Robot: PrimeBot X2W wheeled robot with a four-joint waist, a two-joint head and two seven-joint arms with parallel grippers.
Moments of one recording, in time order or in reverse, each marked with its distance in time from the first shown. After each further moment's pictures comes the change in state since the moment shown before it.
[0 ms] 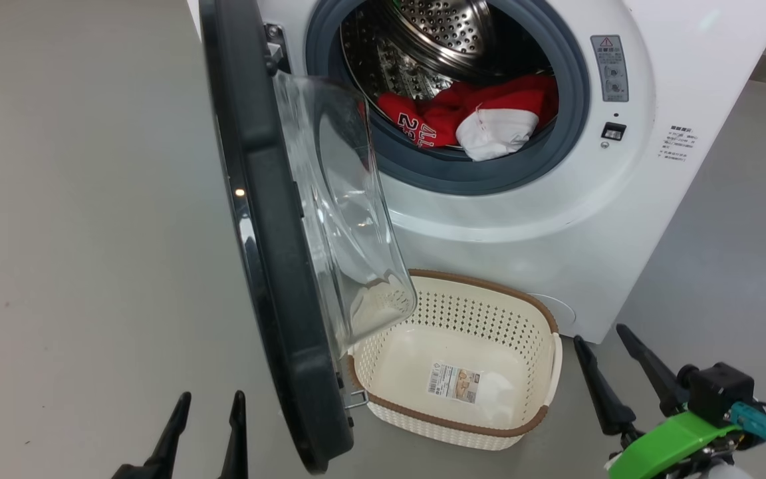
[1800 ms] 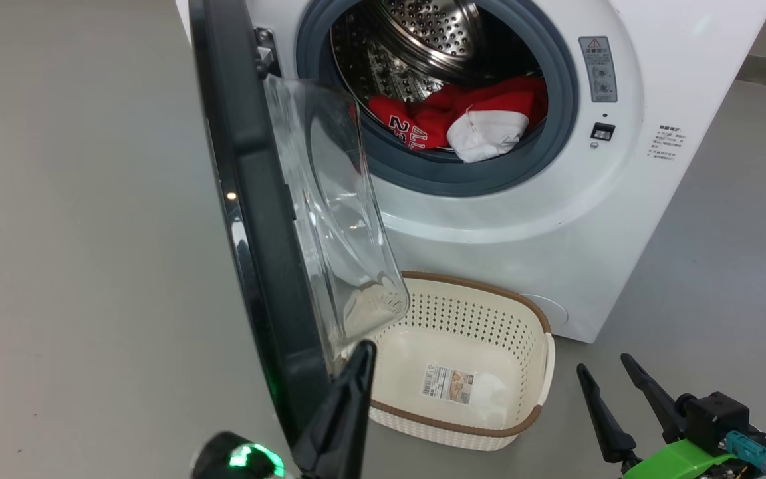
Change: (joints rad) left arm -0.059 0.008 -0.370 -0.396 -0.153 0.026 -0.007; right arm 0.087 0.055 -0.064 0.009 -0.092 0.000 -0.003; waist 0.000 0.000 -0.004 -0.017
